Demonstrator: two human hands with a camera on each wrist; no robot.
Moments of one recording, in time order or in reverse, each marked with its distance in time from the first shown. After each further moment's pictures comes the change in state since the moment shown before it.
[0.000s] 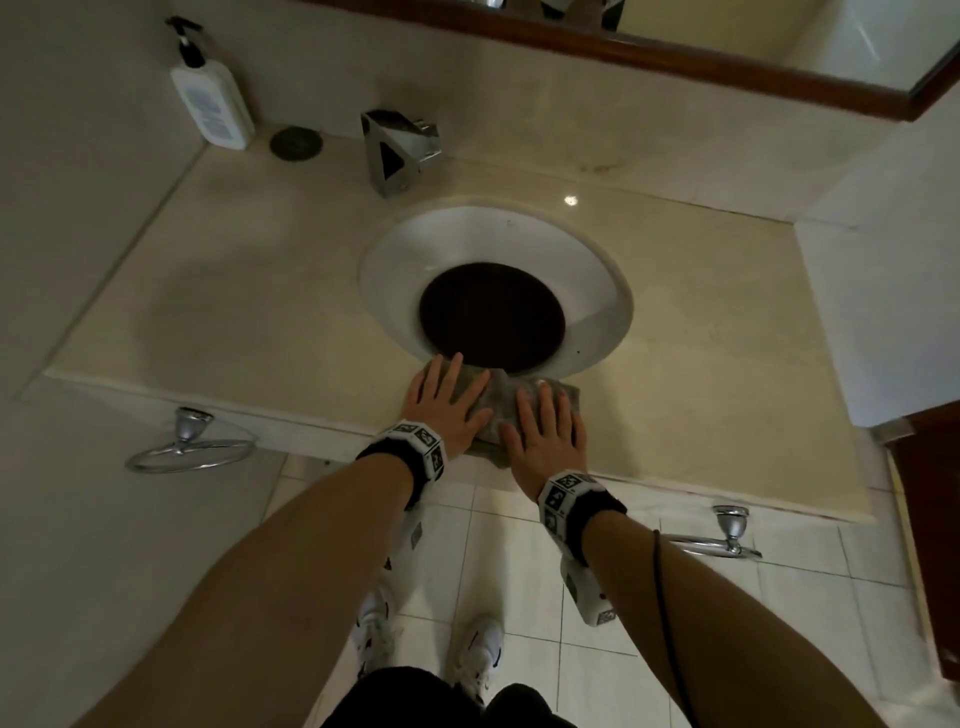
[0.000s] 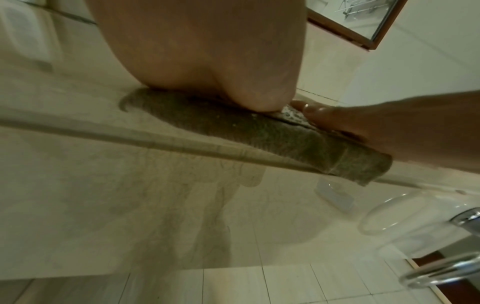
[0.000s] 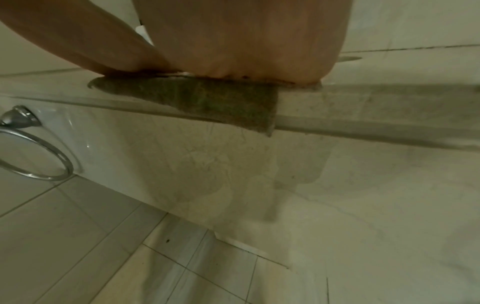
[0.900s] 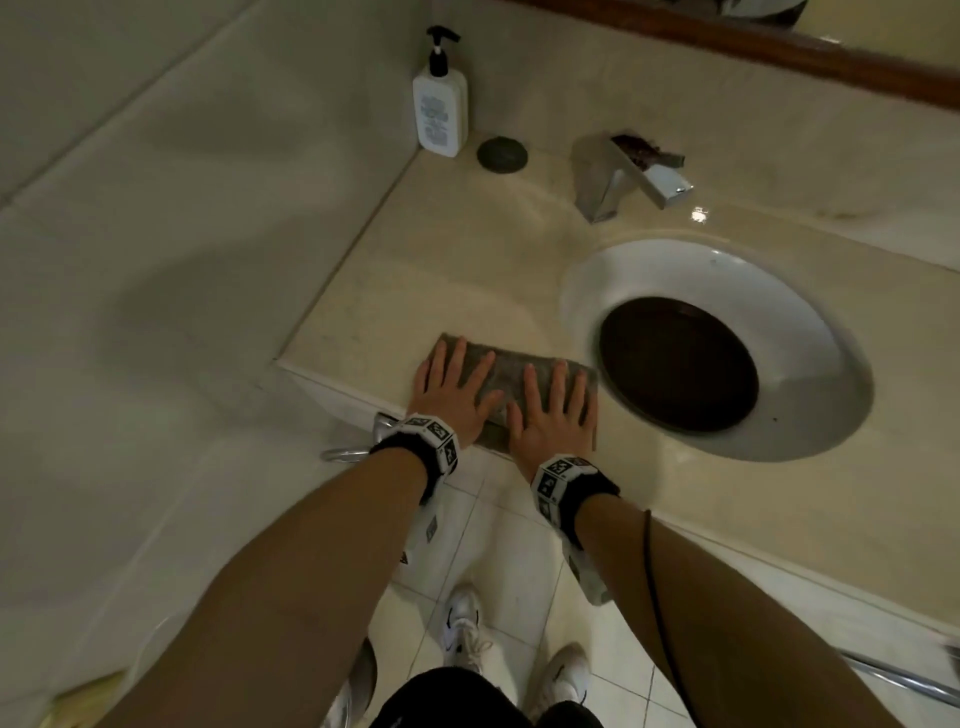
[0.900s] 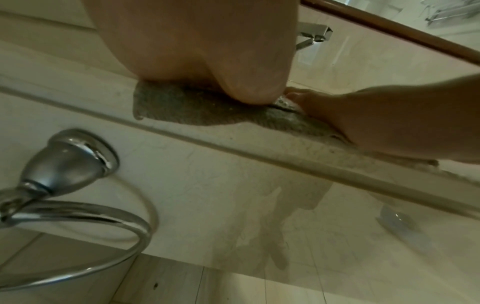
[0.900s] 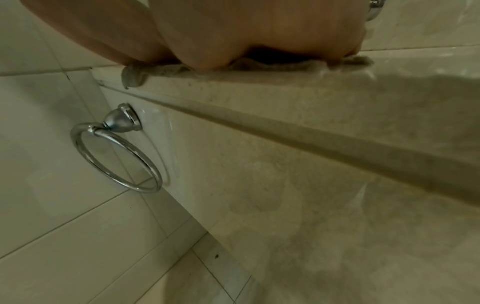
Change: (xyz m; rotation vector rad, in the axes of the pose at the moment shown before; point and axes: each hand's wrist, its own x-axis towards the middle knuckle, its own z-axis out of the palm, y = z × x) left_hand -0.026 -0.240 -0.015 -0.116 0.114 -0.265; right_hand 0.074 -0.250 0.039 -0.137 0.075 -0.137
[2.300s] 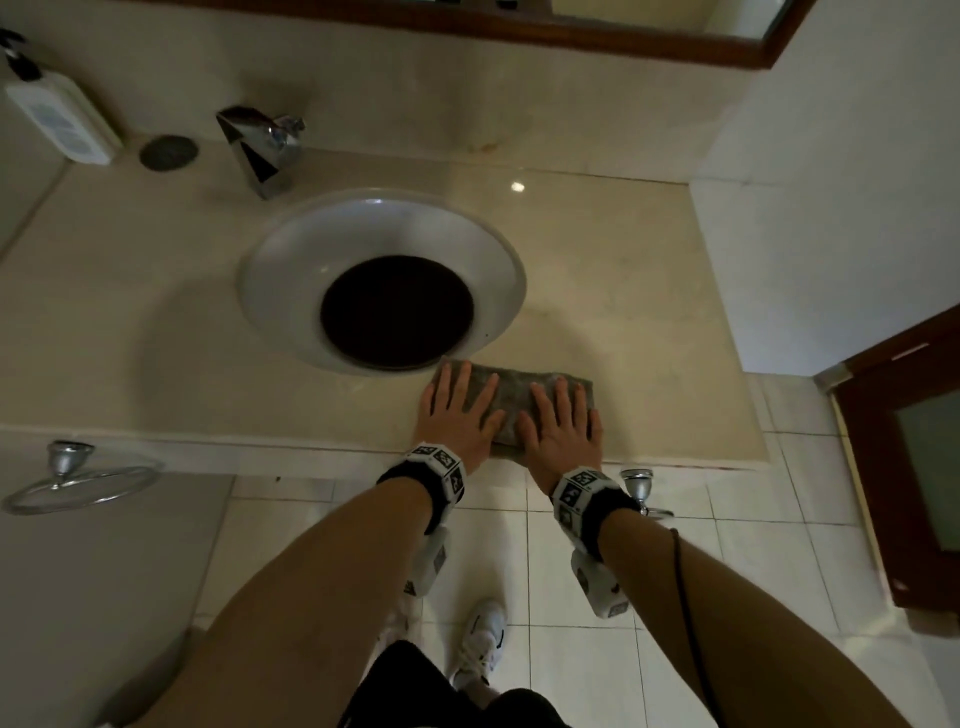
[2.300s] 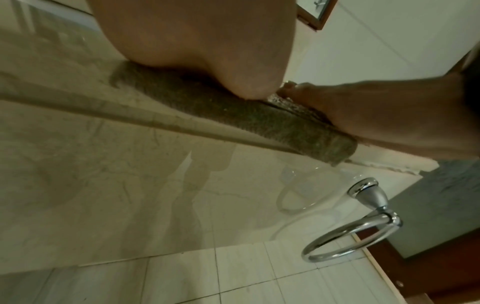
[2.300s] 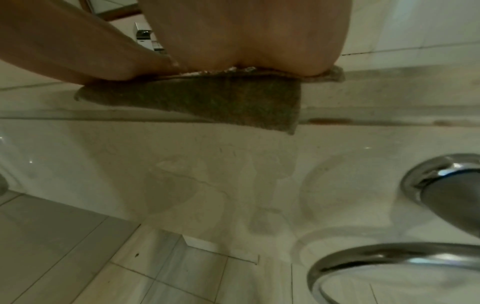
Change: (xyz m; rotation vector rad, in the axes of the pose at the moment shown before) left_hand -0.071 0.387 0.088 0.102 -0.025 0.339; right_hand -0.145 0.388 -0.012 0.214 0.032 0.286
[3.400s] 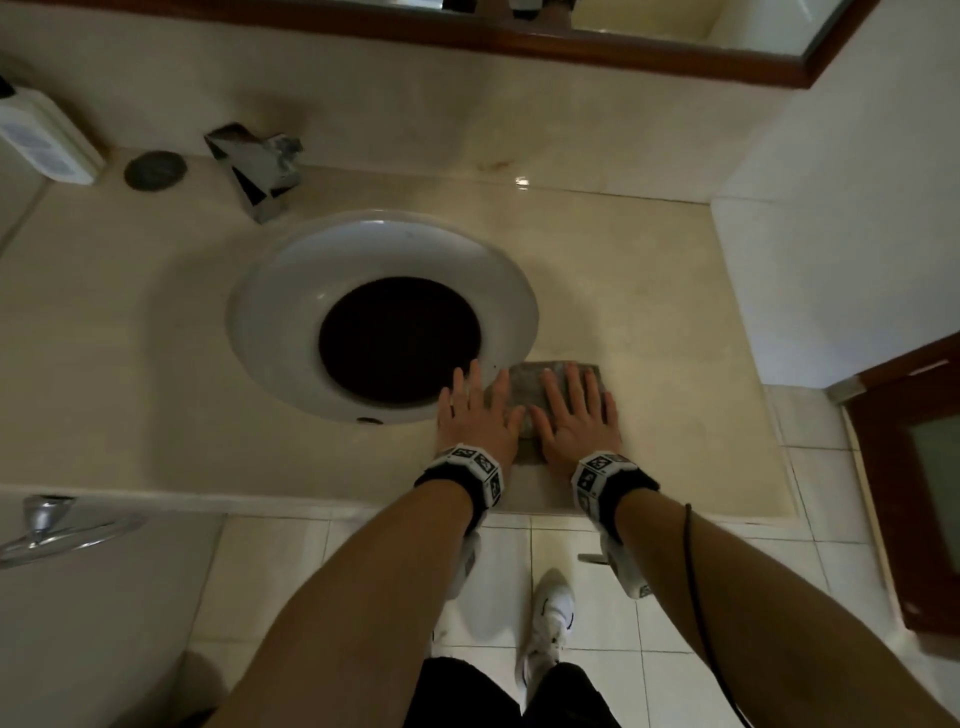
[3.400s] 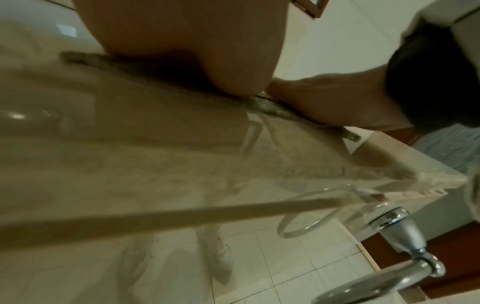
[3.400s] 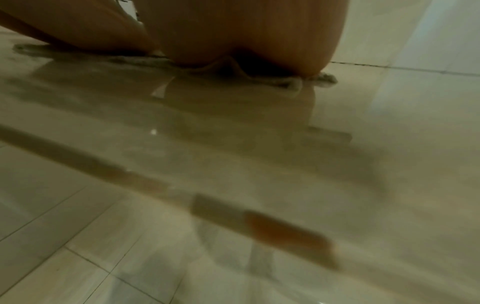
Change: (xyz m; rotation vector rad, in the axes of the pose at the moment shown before) left_hand 0.068 0.016 -0.012 -0.086 0.024 -0.131; right_hand 0.082 0.004 -0.031 -0.110 -0.034 -0.061
